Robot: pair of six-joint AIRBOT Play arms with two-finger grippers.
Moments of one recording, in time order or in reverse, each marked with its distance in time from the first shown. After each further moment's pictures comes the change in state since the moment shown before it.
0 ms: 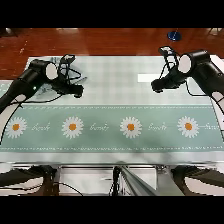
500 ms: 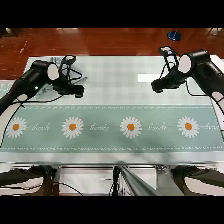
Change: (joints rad) left arm -0.003 -0.019 0.000 -0.012 0.012 0.000; right arm 0.000 0.000 0.000 0.000 0.004 -0.007
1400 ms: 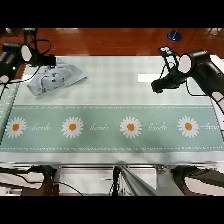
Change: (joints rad) left arm 0.281 -0.161 0.268 0.218 0.279 -0.023; right arm 0.000 0.000 0.000 0.007 0.002 -0.020
